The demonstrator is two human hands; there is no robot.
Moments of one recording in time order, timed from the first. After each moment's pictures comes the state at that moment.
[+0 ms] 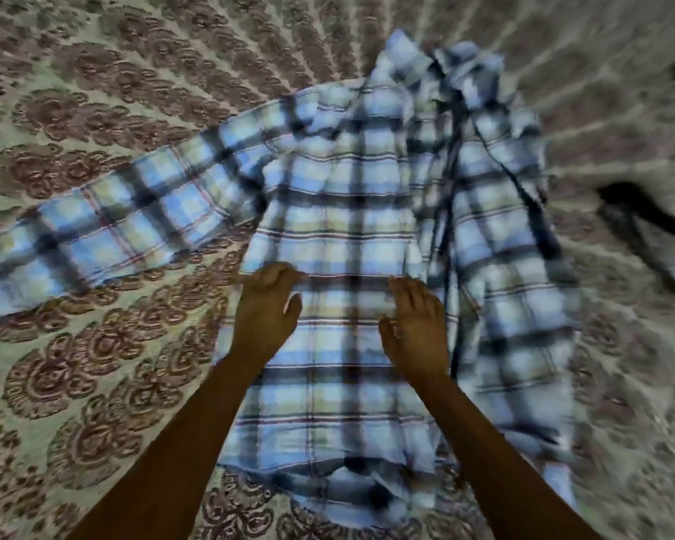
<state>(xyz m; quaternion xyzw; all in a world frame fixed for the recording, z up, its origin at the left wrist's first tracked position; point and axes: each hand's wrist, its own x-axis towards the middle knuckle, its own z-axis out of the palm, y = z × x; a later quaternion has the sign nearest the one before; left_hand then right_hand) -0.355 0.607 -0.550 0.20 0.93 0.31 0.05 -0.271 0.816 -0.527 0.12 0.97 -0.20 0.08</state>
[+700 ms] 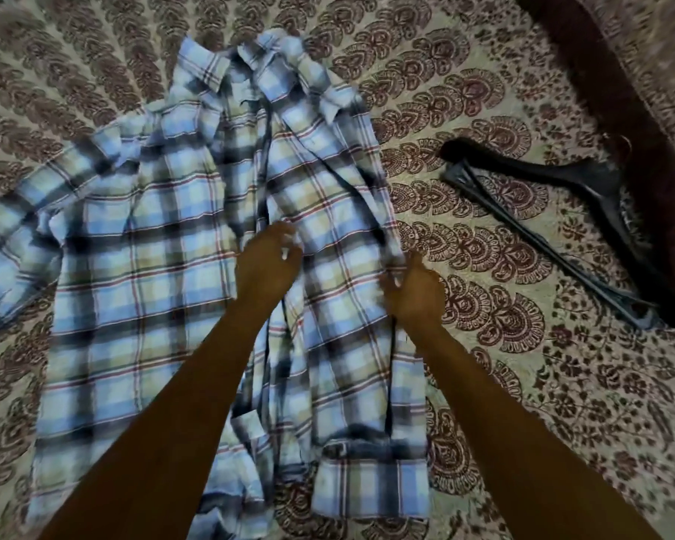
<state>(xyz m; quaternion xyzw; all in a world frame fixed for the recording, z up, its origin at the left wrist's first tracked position) -0.360 0.901 -0.501 0.10 0.93 0.31 0.17 -0.247 1.068 -0.531 0.39 0.88 -0.27 0.08</state>
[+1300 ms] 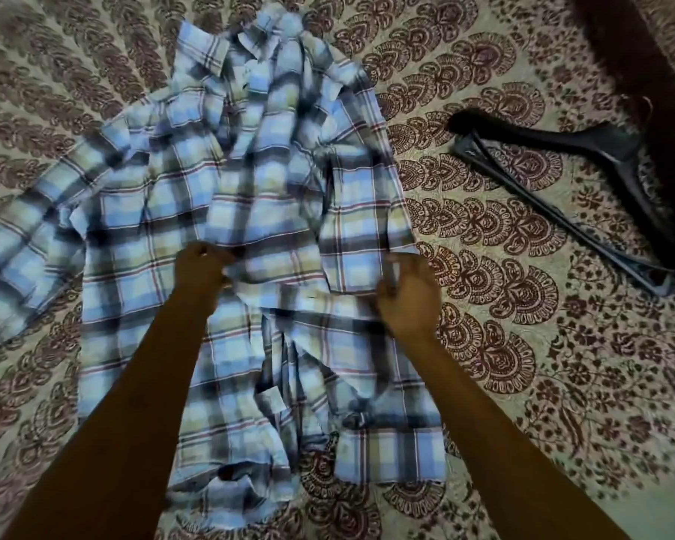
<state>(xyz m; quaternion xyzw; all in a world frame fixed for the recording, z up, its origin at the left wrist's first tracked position) -0.384 0.813 -0.505 -0.25 0.77 0.54 0.23 -0.220 1.025 -0.520 0.35 0.88 -0.31 0.04</state>
